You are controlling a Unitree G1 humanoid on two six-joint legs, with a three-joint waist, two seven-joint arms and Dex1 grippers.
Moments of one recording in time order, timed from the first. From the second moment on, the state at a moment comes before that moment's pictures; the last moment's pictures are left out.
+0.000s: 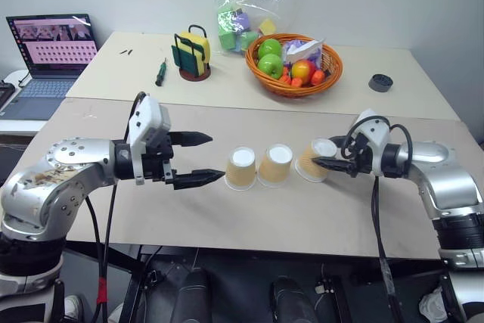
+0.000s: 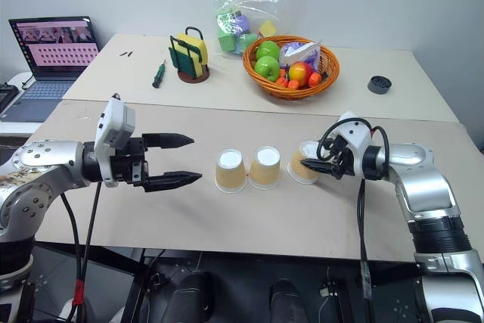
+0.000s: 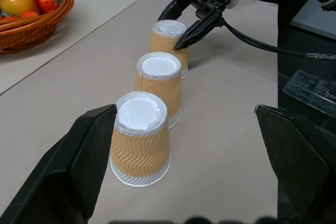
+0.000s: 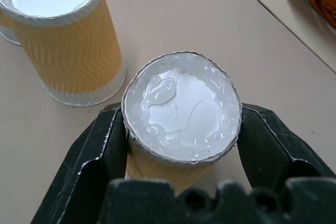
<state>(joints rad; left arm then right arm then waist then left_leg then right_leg) -0.46 0.84 0.12 -0.44 -0.75 0.83 -0.97 -0.53 -0.79 0.03 0.07 0.26 0.48 0.99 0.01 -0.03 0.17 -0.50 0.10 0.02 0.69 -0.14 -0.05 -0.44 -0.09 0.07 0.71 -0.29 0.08</state>
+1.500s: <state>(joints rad) -0.40 0.81 0.10 -0.50 -0.77 0.82 -0.91 -1.17 -0.64 0.28 0.32 0.26 0.39 1.51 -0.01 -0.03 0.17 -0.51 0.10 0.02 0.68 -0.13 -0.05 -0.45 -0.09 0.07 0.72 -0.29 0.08</state>
